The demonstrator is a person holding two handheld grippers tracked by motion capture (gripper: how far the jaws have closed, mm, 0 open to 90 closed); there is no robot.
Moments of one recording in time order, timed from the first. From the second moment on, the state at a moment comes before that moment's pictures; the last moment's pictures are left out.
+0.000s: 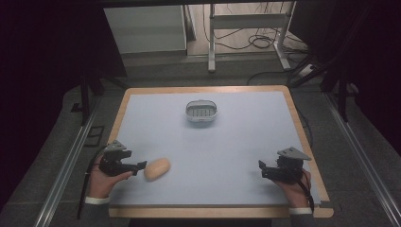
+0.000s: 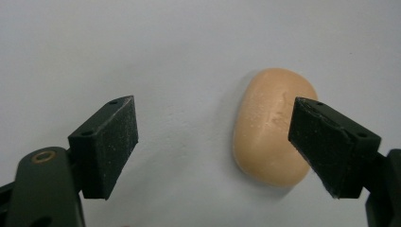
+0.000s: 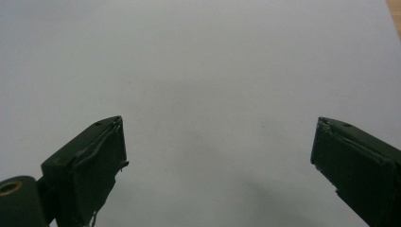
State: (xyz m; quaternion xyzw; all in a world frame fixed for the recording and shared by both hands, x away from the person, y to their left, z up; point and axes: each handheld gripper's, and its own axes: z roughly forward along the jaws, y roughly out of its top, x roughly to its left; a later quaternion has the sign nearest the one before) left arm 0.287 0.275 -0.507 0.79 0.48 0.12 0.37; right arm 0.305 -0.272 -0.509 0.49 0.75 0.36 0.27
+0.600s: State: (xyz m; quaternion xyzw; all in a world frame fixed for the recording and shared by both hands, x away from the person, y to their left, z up) left arm 0.290 0.288 -0.510 0.78 0.50 0.13 0.36; right arm 0.302 -0.279 -0.512 0.50 0.75 0.36 0.26
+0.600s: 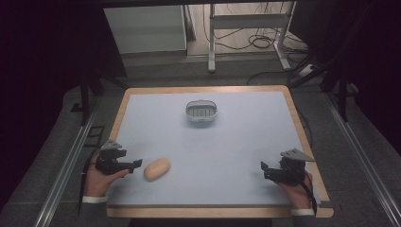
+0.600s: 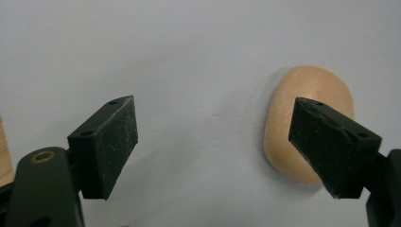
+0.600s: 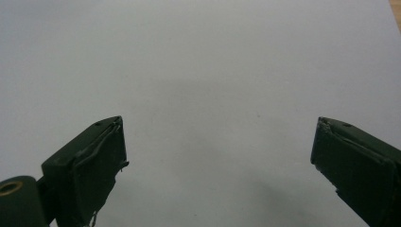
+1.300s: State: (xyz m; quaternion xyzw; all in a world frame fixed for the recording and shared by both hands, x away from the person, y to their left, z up) left arm 0.290 0.288 -0.501 0.79 0.50 0.13 0.34; right arm 0.301 -0.285 -0.512 0.49 0.74 0.37 0.26
